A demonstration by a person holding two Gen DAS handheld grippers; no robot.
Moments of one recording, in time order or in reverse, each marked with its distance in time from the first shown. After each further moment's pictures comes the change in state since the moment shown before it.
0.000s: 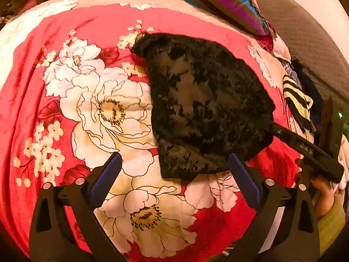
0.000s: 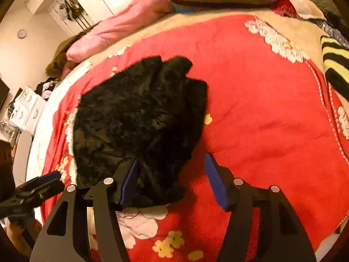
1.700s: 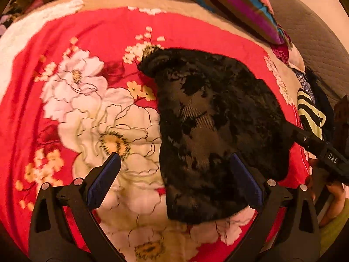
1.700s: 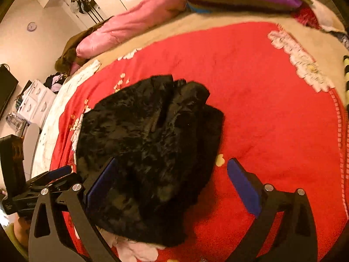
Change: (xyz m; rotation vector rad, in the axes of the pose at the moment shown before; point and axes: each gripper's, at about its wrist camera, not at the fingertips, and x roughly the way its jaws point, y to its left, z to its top) left arm 0.037 0.005 0.049 -0.047 0.002 0.062; right arm 0.043 -0.008 0.059 -0.038 0.066 0.082
